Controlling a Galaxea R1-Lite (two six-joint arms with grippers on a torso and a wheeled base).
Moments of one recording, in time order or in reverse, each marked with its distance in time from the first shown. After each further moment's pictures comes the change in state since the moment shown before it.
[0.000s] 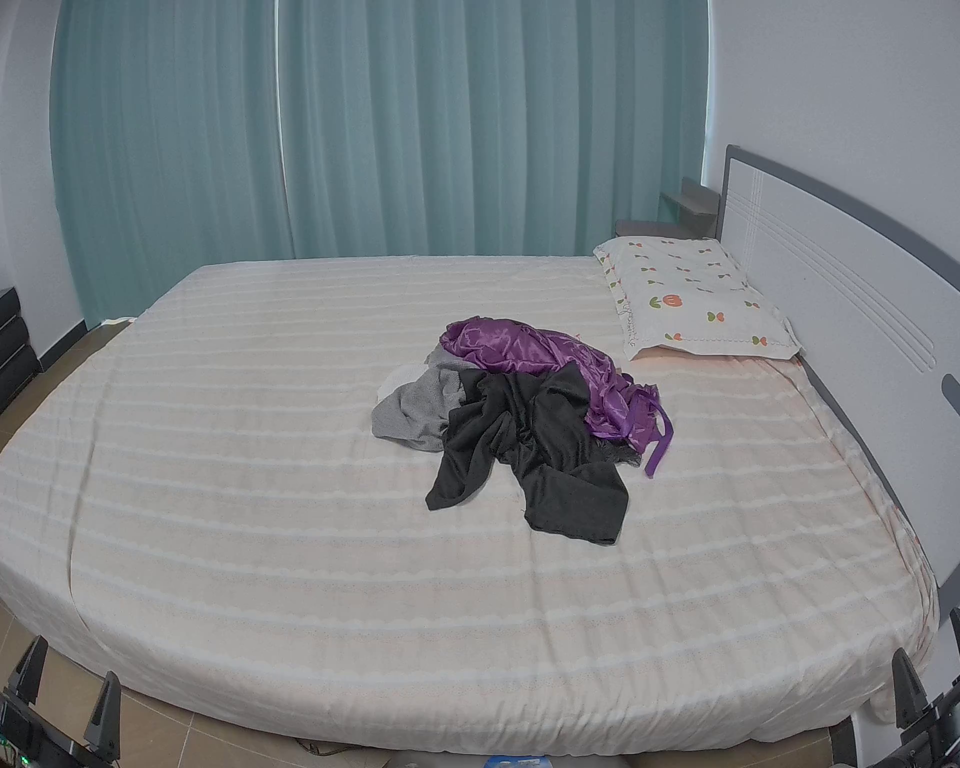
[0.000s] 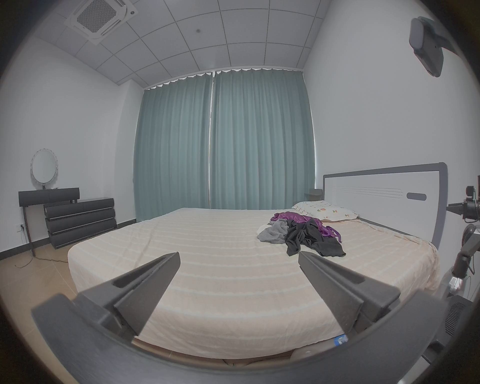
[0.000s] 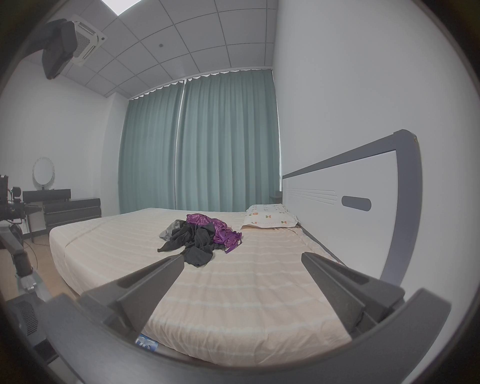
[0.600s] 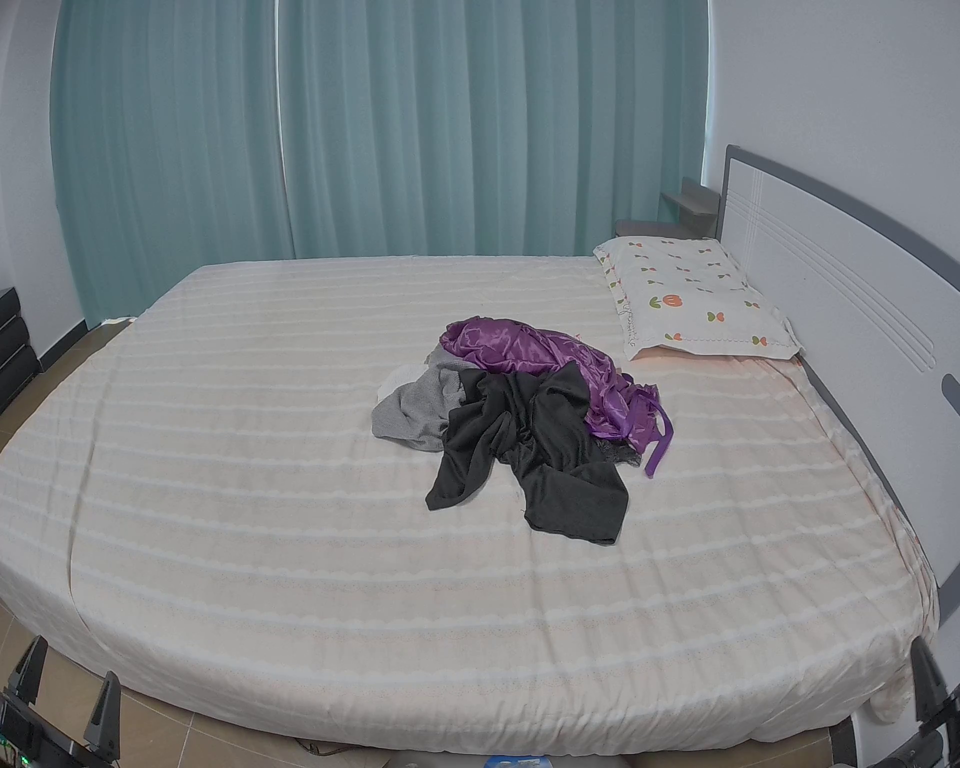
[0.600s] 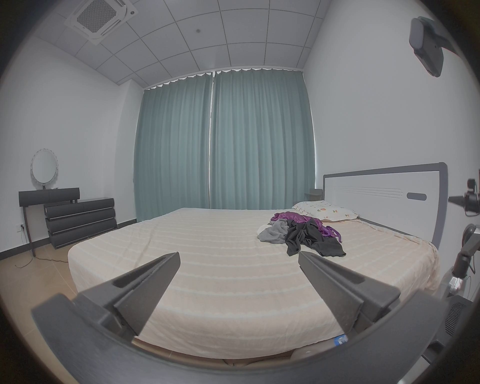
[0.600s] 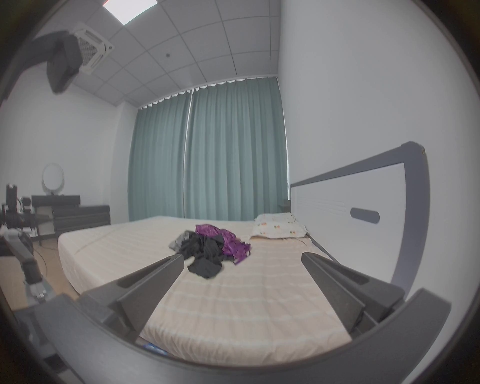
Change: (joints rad) left arm 0.000 0.000 0.000 0.000 0.000 0.000; right arm 0.007 0.020 -0.065 -0.009 0.052 0.009
